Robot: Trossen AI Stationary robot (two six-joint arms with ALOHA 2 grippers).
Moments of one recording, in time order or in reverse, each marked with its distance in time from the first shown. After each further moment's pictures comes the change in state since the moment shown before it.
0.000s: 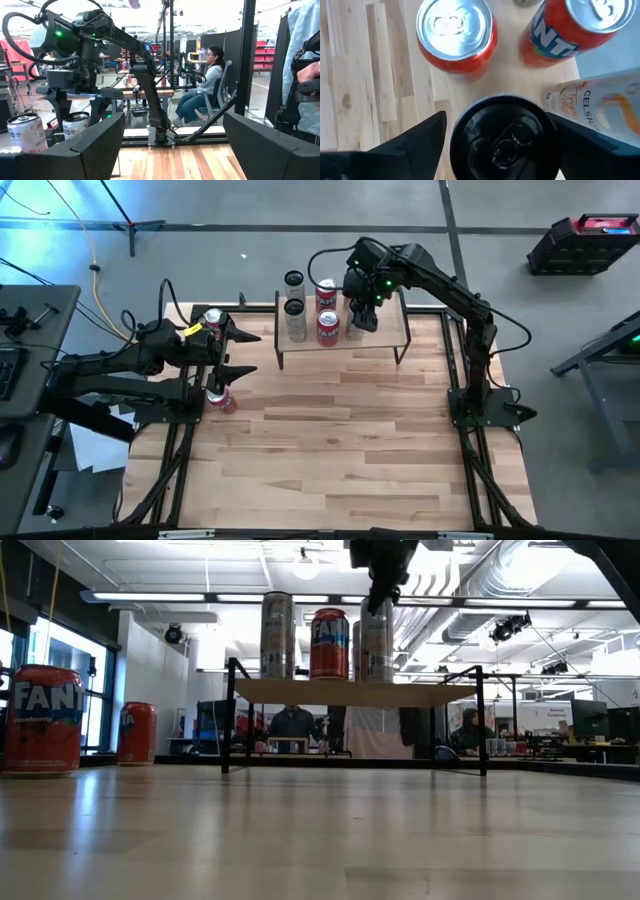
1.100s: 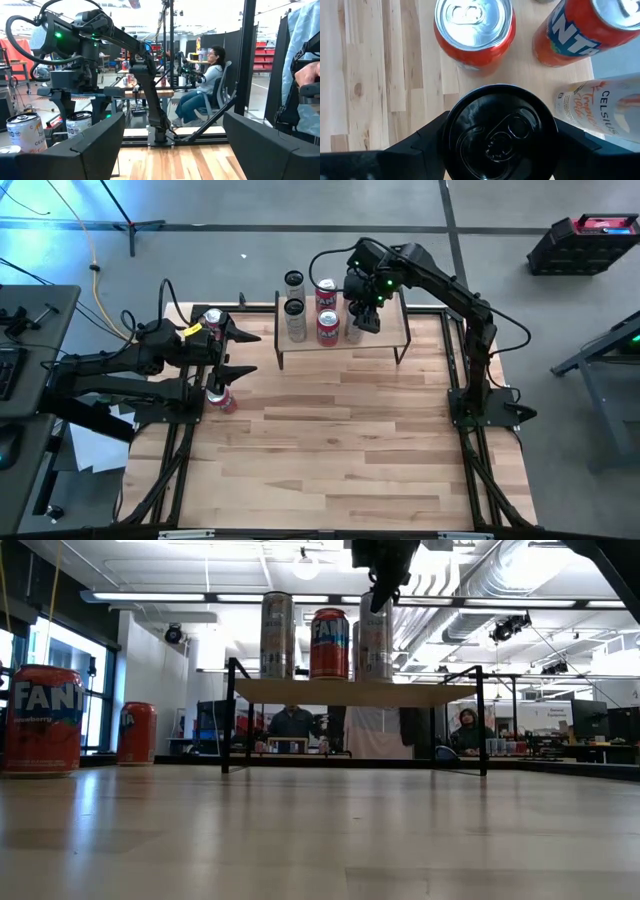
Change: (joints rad) left arm 0.000 0.000 0.000 0.000 0.000 -0.007; right arm -0.003 0.001 0.000 -0.027 -0.051 -0.052
